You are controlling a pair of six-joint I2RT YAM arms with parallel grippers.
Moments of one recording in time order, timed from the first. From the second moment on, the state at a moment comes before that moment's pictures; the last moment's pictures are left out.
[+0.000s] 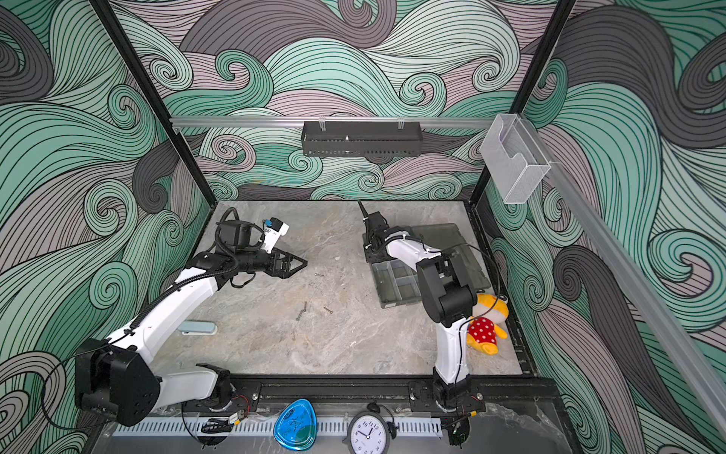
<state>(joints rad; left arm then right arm) -0.25 1.28 1.02 -0.50 0.64 -0.04 0.43 1.99 1.44 -0.58 0.12 0.17</state>
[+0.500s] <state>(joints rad) -0.25 1.21 1.00 -0.51 0.59 -0.02 0.63 1.58 1.12 -0.39 -0.04 0.06</state>
